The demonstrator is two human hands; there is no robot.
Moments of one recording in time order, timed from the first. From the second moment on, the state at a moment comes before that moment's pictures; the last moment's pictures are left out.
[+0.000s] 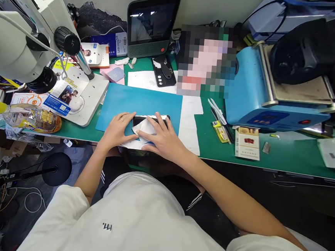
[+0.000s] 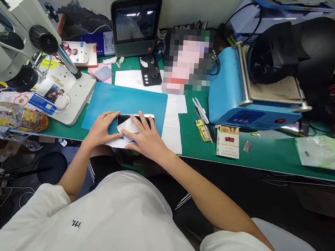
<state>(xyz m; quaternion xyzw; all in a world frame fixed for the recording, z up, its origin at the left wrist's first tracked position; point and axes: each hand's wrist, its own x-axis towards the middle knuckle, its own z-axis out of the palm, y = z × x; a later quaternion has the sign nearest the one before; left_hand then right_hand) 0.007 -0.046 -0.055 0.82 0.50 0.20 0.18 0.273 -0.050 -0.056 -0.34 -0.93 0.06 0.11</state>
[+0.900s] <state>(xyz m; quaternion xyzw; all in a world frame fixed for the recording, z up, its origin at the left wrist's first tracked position) 0.008 -0.040 -0.051 0.81 0.53 0.18 0.17 0.304 -0.078 -0.071 -0.51 -0.84 0.07 0.17</state>
